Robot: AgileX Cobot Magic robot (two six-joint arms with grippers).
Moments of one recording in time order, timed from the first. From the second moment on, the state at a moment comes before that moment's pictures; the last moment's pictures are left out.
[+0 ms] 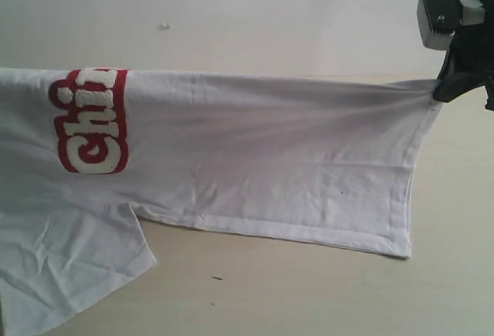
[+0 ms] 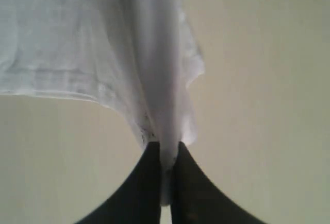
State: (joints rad) left arm 0.06 1.51 -1.15 0.20 0.63 1.01; right arm -0.16 1.80 -1.50 0.22 1.10 -1.50
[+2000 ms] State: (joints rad) left arm 0.02 1.84 -1.35 0.08 0.46 0.96; right arm -0.16 2.03 -1.47 0.31 0.52 -1.00
